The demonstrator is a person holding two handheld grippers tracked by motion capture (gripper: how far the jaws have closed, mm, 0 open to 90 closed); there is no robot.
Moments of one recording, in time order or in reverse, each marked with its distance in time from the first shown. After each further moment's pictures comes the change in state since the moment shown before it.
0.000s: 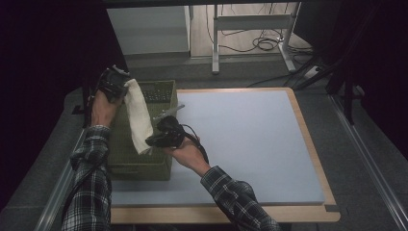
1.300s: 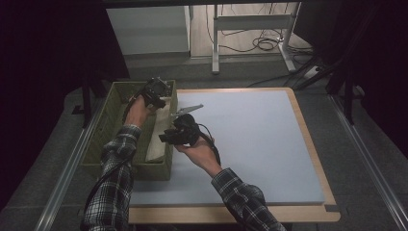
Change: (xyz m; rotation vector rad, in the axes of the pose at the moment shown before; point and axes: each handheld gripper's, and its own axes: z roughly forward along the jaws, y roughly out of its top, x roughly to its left) left arm -0.087 0.035 0.058 0.093 -0.155 0.141; right arm -0.023 -0.017 -0.034 -0.076 -0.092 0.049
